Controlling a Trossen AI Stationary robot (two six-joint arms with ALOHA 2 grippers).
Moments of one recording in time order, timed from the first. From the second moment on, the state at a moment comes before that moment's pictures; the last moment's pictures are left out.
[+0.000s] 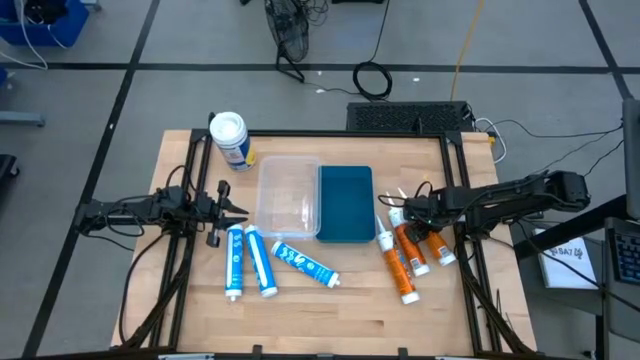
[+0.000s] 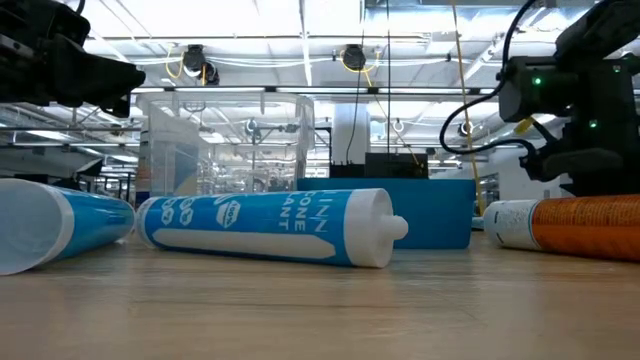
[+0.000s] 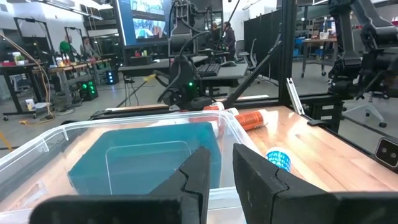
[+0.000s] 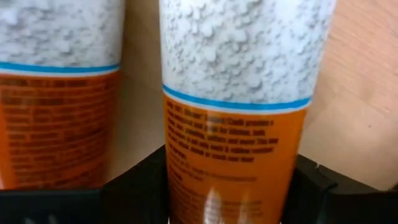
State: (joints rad) left arm 0.02 0.03 0.01 0.06 0.13 0.07; right arm -0.07 1.15 0.33 -0.83 -0.05 0.95
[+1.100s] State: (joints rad) left arm 0.02 0.03 0.01 0.06 0.13 0.07; right arm 0.02 0.93 0.60 -0.18 0.18 0.76
